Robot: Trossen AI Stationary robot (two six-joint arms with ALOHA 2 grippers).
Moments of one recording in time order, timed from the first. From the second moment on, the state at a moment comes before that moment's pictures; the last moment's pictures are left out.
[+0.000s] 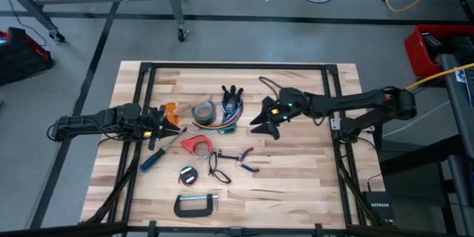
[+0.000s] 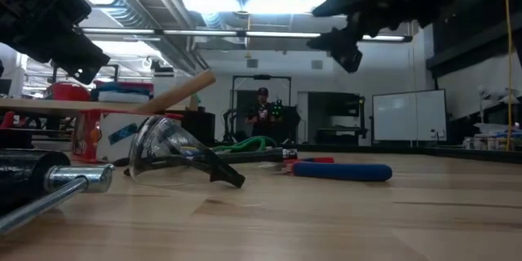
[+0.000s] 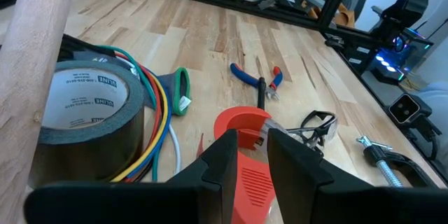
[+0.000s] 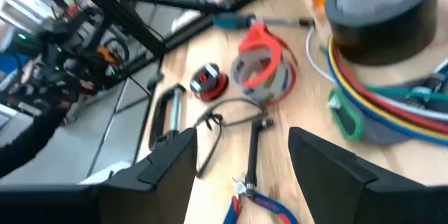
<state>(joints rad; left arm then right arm) 0.06 0.01 0.12 -0.41 0.15 -0.20 -0.14 1.35 0.73 0.19 -0.45 0.47</state>
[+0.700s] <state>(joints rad) 0.06 0.01 0.12 -0.17 0.07 -0.38 0.00 1.55 0.84 0.18 -0.22 0.50</state>
